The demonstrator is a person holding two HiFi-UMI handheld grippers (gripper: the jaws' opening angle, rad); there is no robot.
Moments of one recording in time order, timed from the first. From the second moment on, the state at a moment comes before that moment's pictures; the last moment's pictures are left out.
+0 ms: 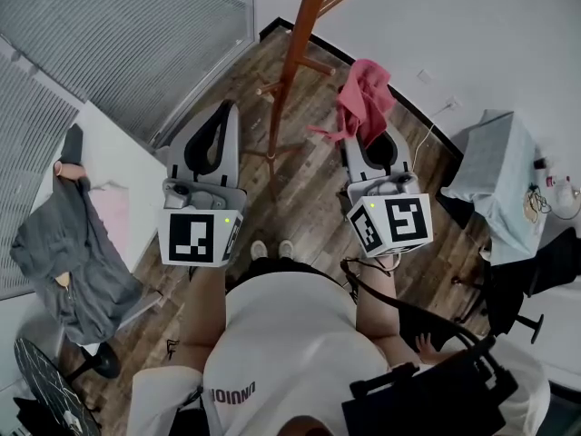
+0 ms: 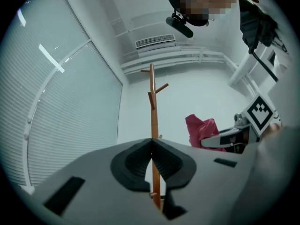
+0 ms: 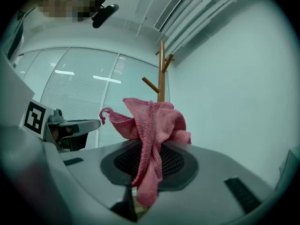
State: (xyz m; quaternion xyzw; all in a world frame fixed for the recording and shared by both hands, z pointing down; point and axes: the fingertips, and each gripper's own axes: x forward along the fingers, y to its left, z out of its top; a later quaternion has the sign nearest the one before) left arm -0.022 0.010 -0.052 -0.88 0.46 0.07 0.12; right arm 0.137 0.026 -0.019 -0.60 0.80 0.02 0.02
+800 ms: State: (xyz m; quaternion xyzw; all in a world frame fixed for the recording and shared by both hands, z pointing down) left arm -0.024 -0.003 -0.002 -0.89 0.46 0.03 0.06; right arm 0.106 0.010 0.030 -0.57 0.82 0.01 -0.03
